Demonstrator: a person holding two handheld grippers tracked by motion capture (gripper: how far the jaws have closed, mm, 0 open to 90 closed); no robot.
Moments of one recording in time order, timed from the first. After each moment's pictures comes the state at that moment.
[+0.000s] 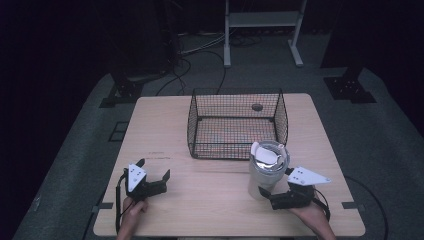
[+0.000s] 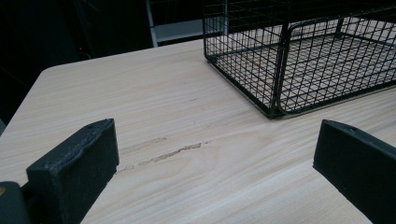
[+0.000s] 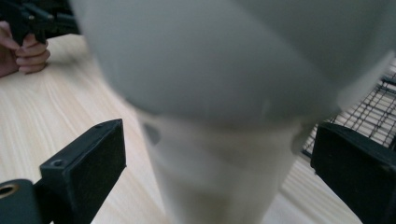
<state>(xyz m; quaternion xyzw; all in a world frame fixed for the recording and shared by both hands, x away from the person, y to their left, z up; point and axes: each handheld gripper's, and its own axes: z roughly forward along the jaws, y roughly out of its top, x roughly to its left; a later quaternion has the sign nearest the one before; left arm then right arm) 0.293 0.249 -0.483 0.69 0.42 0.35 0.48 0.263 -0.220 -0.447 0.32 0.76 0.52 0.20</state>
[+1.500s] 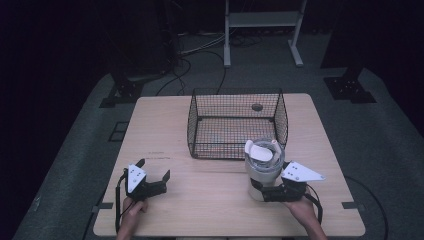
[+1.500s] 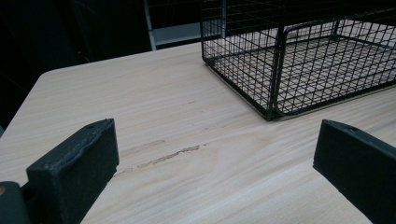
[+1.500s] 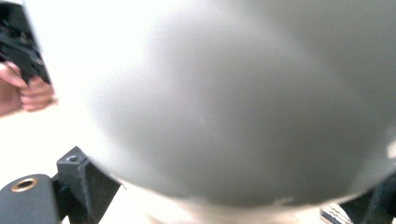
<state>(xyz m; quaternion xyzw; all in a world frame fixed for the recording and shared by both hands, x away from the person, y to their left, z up) 0.292 0.249 -0.484 0.69 0.41 0.36 0.48 0.273 -0.201 -0.437 0.29 0.74 0.57 0.22</state>
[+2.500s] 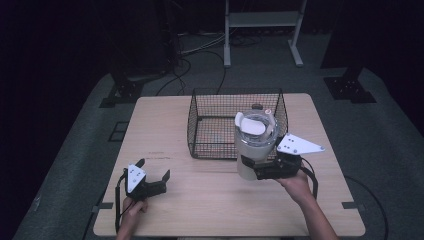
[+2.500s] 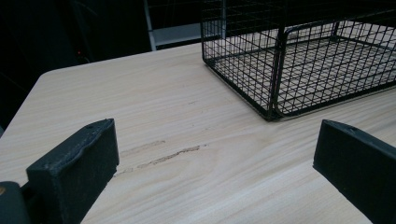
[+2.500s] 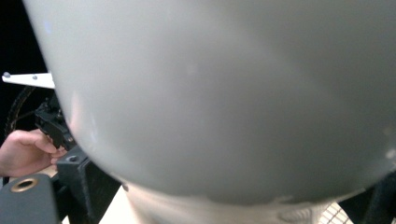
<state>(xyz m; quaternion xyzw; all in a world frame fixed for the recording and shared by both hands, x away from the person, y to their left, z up) 0.292 0.250 -0.483 0.68 0.41 0.36 0.49 0.301 -0.178 -0.359 0.25 0.72 0.61 0.21</state>
